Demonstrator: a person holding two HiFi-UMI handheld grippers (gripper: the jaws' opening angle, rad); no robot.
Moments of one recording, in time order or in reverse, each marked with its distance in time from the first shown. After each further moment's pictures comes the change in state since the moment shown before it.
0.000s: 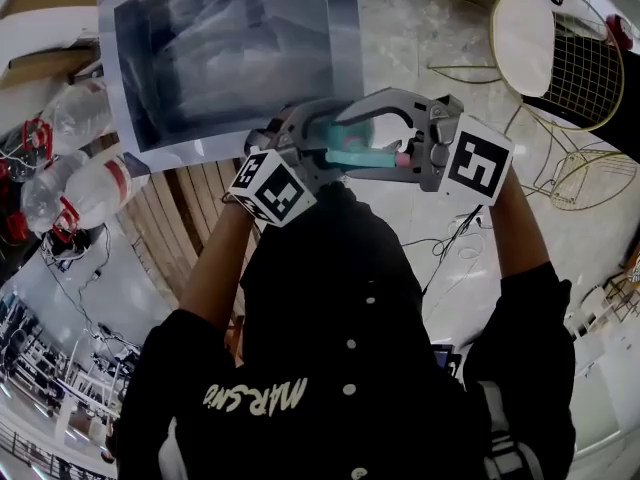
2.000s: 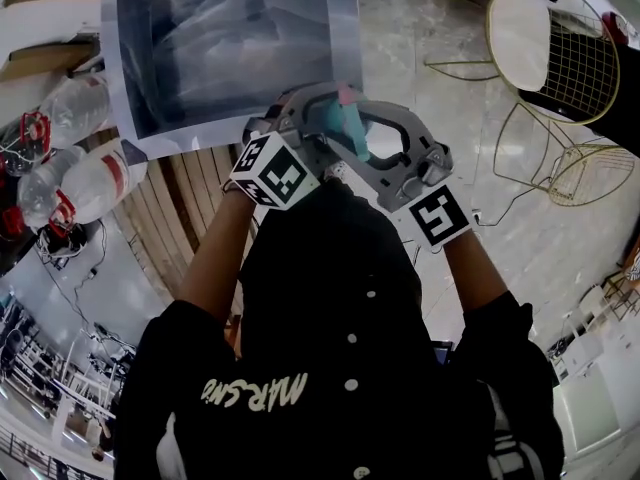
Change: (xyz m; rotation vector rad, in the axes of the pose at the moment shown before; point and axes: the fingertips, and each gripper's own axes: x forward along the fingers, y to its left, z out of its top) left arm -0.001 -0.005 -0.001 -0.007 0.033 0.031; right arm 0.002 -0.003 0.002 -0.026 -0.053 -0.675
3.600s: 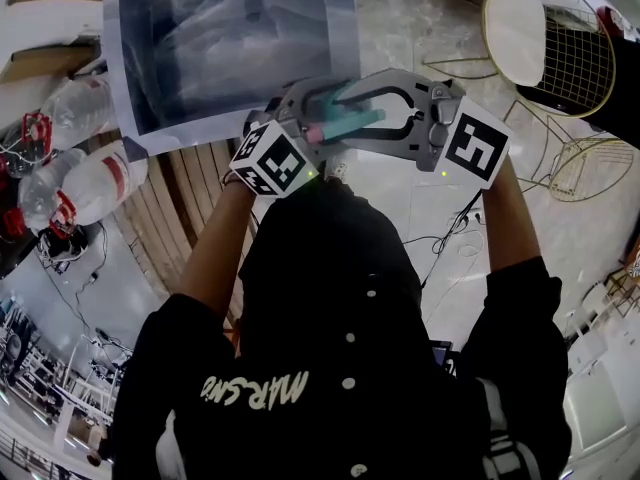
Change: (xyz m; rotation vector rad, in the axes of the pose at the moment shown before) left arm -0.002 -0.006 0.000 -0.007 -0.012 -0.013; right arm -0.010 0.014 0.007 -0.052 0.072 0.551
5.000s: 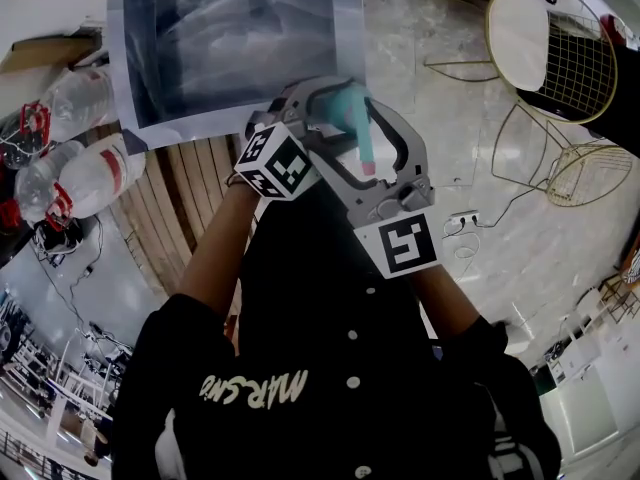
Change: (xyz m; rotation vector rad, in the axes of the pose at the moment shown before) left arm -0.001 -0.002 -0.014 0.010 0.054 0.039; right arm 0.006 -0.005 0.009 0.294 -0.025 -0.857
